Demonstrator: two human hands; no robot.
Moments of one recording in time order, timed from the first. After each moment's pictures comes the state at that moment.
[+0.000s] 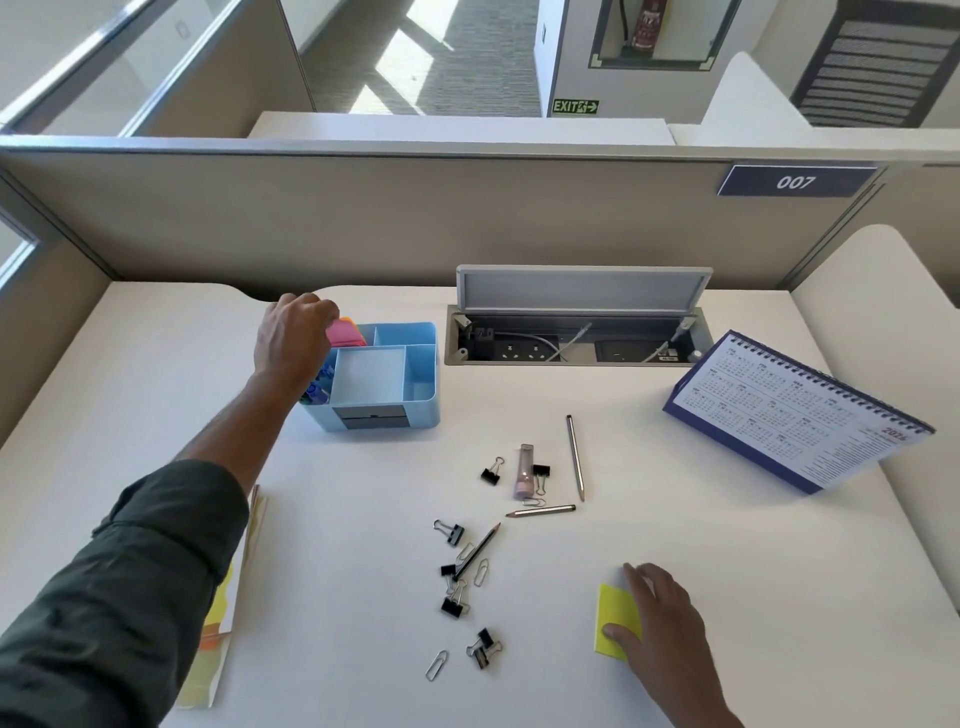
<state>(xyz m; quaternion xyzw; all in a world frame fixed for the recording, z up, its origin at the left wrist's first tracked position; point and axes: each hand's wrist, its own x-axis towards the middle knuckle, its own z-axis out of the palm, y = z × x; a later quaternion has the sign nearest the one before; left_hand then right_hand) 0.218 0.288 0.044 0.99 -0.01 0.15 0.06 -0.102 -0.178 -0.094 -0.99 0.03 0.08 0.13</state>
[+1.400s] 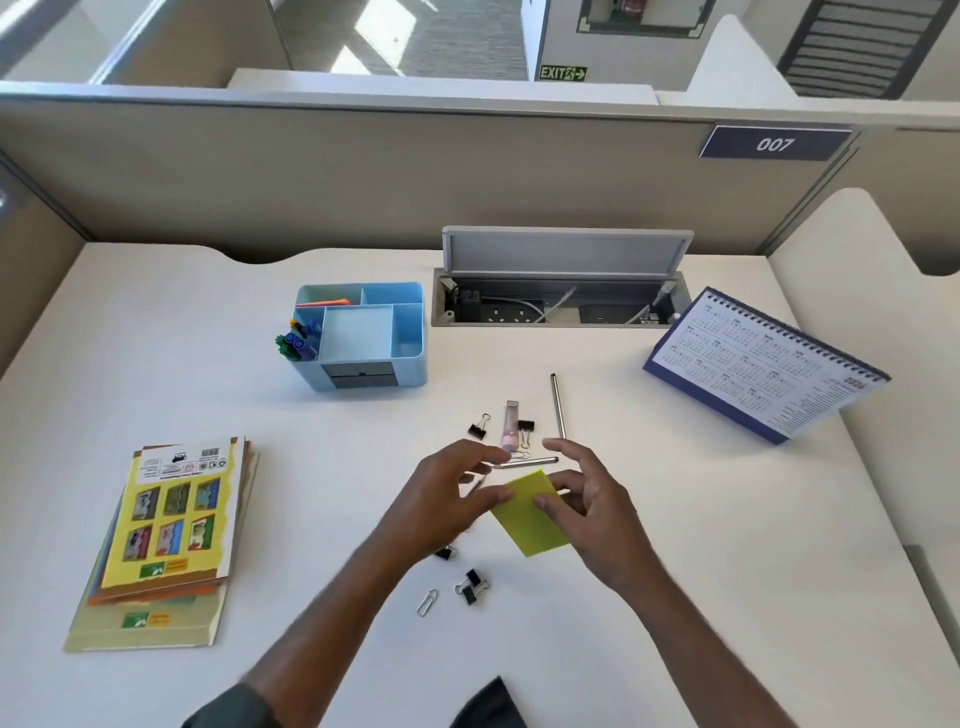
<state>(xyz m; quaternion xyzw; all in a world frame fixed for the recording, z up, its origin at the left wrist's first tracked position) -0.019 0.117 0.038 0.81 -0.07 -0.18 0.55 -0.053 -0.095 0.056 -0.80 0.04 0.13 0.59</state>
